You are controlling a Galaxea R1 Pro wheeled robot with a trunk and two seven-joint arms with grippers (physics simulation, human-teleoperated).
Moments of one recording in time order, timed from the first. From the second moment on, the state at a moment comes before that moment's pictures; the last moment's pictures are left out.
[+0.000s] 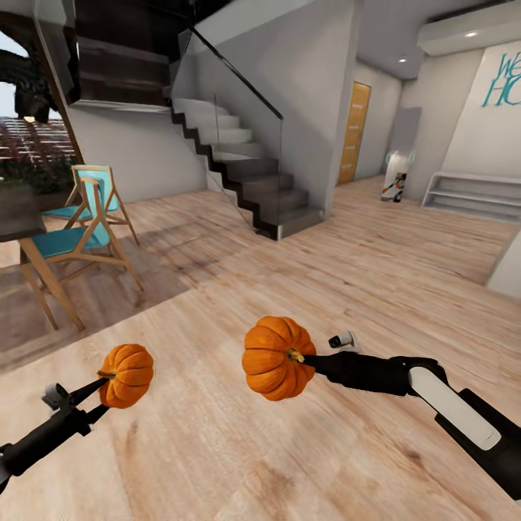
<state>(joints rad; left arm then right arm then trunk) -0.57 0.54 -0.20 -0.28 1.10 0.70 -1.42 -0.60 -0.54 0.59 -1.48 -1.43 0.77 0.68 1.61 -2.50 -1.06</state>
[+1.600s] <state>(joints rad) -0.57 0.55 -0.22 -0.28 1.10 0.71 -1.42 -0.60 -0.54 0.59 -1.47 -1.43 0.76 0.68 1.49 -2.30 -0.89</state>
